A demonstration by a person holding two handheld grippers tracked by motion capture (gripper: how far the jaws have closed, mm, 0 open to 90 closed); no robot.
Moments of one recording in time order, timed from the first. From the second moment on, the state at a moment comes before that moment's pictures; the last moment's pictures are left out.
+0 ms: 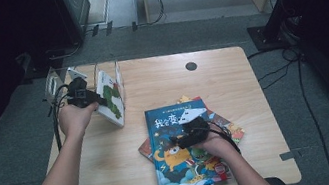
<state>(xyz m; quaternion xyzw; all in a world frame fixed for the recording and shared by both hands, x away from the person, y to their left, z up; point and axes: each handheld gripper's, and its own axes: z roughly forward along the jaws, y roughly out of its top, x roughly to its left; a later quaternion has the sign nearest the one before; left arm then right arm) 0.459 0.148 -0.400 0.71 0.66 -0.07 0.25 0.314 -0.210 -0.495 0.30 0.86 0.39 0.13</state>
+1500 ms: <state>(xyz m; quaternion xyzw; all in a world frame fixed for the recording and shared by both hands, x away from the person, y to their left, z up) 0.452 0.161 -0.392 0.72 0.65 -0.08 0.25 0.314 -0.210 -0.495 0.30 0.86 0.39 0.13</state>
